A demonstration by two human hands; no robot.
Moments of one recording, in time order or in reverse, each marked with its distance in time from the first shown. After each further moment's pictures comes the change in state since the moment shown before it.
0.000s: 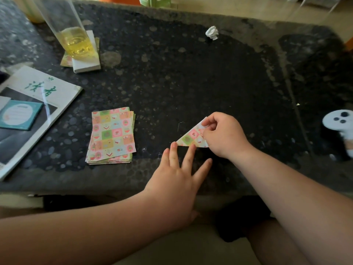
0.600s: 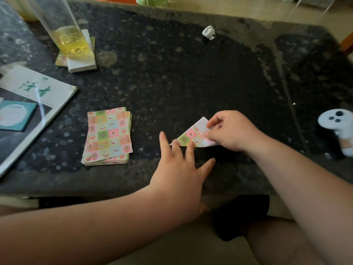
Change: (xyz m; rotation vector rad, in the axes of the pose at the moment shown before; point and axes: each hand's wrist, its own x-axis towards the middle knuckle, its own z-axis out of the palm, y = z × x) left_hand 0.011 0.005 -0.027 0.118 -0.013 -0.025; right_hand 0.012 0.007 -0.031 -0.076 -0.197 0.031
